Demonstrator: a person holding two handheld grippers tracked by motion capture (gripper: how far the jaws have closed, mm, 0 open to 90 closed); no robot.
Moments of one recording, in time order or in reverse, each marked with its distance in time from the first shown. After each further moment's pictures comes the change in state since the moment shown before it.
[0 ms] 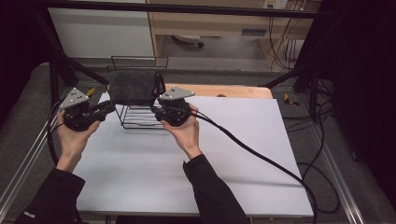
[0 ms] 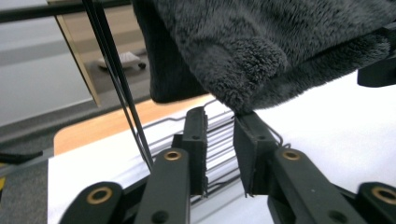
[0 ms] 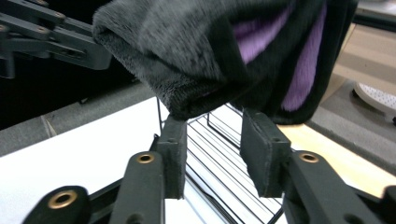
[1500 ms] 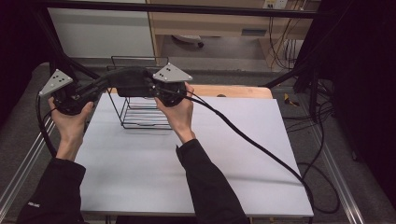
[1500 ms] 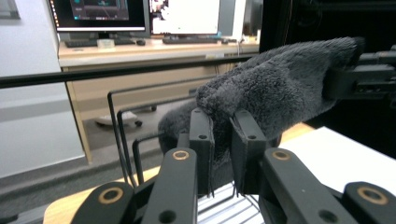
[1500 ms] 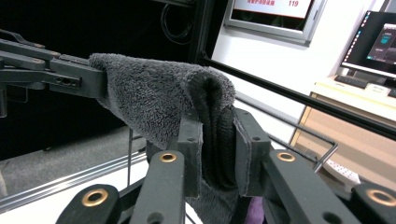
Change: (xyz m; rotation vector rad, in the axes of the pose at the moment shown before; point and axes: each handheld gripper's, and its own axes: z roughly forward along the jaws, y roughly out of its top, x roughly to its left) left arm 0.011 0.042 -0.015 -0.269 -0.024 -0.028; right arm -0.003 0.059 -0.005 -0.246 -0.083 -0.123
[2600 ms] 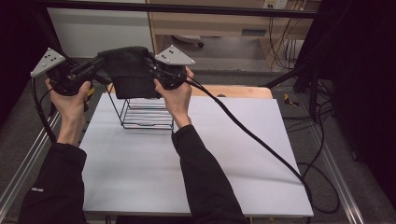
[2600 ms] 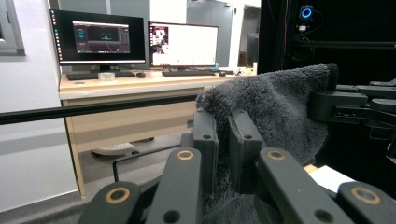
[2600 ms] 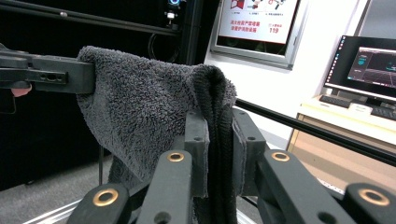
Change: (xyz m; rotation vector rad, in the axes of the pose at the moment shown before) left arm 0.013 0.038 0.016 -0.138 -0.014 0.000; right arm -0.024 0.025 0.018 -0.098 -0.044 0.022
